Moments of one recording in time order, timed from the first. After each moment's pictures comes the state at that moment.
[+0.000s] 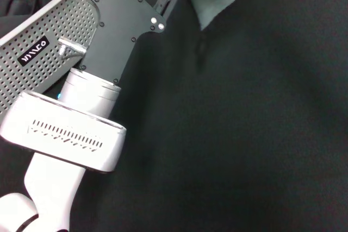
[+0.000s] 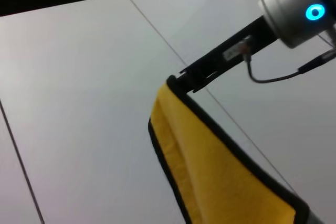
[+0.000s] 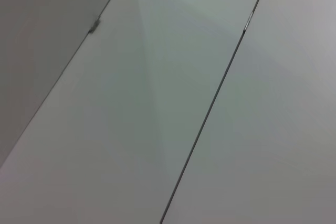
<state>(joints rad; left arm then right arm) -0.36 -2.11 2.57 0.61 -0.85 1.49 0.74 0.52 2.03 -1.88 -1.71 1.79 -0.12 -1.82</state>
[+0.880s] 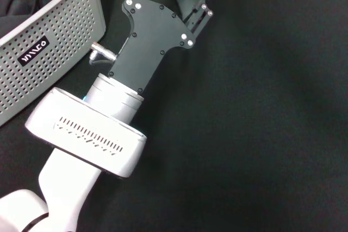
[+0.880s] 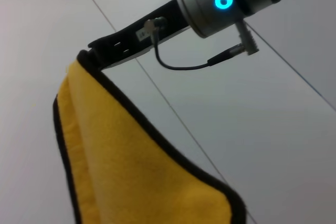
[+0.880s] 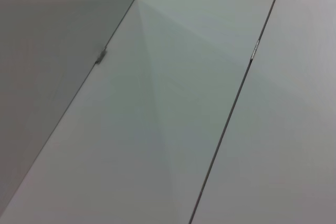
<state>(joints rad) -0.41 -2.11 2.66 0.61 -0.87 1.43 0.70 0.58 2.03 -1.89 -1.73 1.83 -0.14 -1.81</state>
